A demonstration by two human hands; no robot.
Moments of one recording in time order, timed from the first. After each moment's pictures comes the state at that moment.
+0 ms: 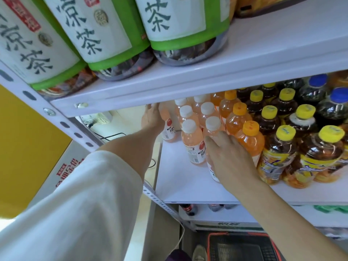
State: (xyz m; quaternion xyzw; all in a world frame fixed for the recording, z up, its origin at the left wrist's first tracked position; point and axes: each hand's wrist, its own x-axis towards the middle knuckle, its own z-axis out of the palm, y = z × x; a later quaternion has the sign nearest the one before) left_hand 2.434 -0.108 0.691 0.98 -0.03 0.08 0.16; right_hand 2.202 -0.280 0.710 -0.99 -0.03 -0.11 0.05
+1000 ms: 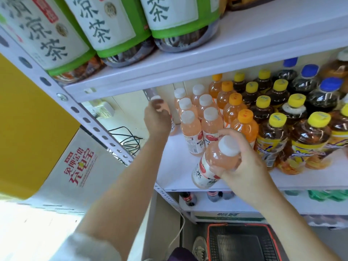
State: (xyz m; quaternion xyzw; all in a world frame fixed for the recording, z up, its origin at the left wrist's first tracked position) left_hand 2.330 -0.138 0.725 0.85 0.05 0.17 0.49; right_hand 2.140 -0.291 0.692 -0.80 0.02 -0.15 0.58
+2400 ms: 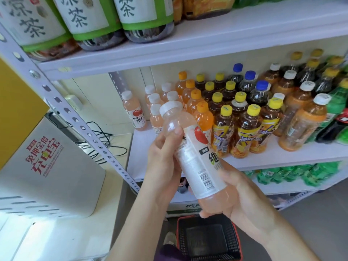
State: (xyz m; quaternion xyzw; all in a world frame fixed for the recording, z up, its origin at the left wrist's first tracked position) left_hand 2.120 -0.173 0.750 0.52 -0.05 -0.17 0.84; right_hand 2.028 -0.307 0.716 -0.53 0.06 0.10 0.84
